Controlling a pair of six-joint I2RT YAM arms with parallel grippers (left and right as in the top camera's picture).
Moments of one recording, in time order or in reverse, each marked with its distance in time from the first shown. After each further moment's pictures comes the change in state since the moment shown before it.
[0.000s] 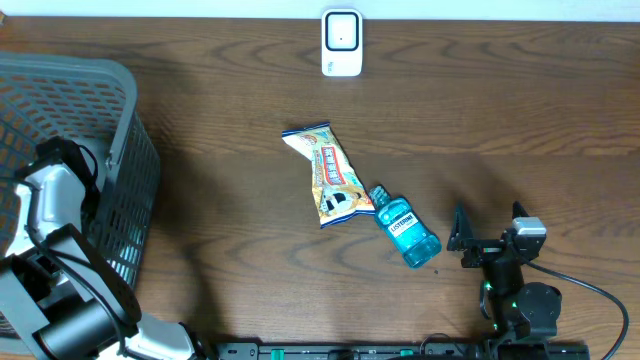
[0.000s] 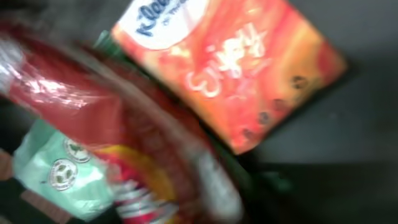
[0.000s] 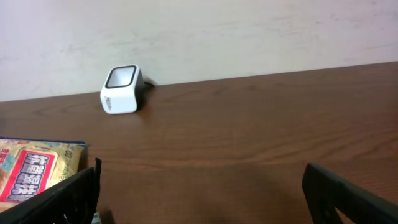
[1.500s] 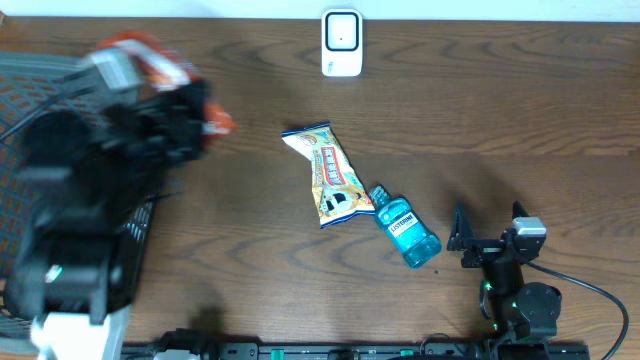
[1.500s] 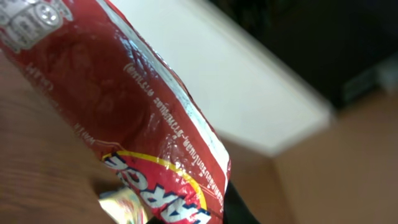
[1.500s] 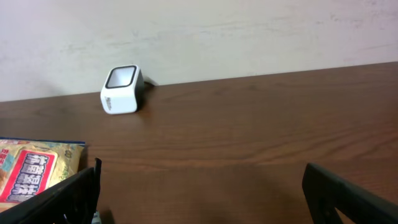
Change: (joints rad) left arm -0.632 -0.720 0.208 0.471 0.607 0.917; right arm 0.000 0.000 0.000 0.000 0.000 0.000
